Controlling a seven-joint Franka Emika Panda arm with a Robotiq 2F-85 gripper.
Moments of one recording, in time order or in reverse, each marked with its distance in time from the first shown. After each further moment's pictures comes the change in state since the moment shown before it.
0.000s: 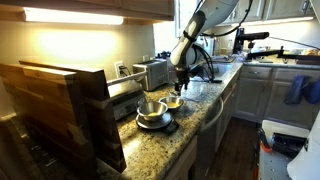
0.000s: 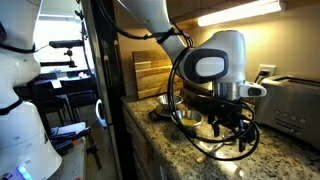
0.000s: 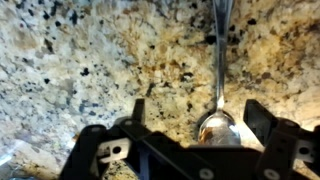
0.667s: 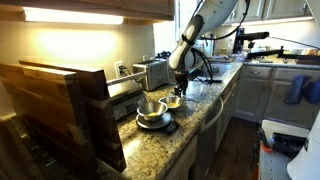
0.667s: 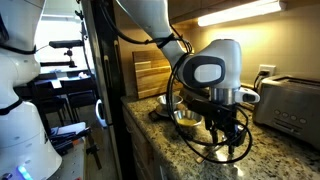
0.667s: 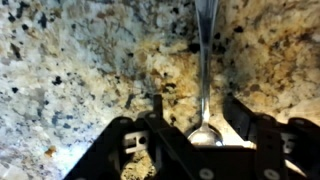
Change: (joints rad) arm 0.000 0.031 0.019 0.001 0.000 -0.003 -0.001
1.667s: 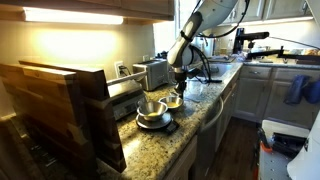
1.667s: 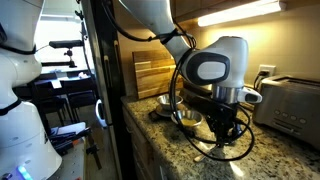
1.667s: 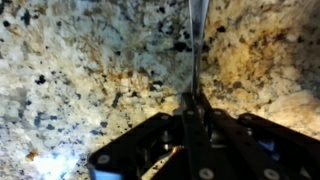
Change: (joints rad) arm -0.044 0.001 0.047 0.042 0.064 -0.098 -0.077
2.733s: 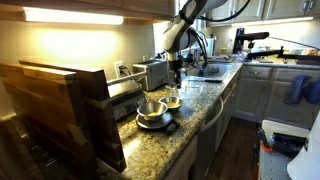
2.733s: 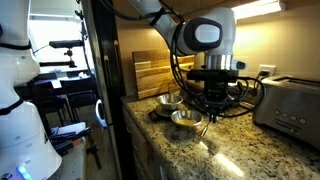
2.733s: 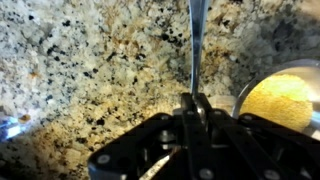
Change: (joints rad) arm 0.076 -0.162 0.008 -0.006 -0.156 -0.211 -0.186
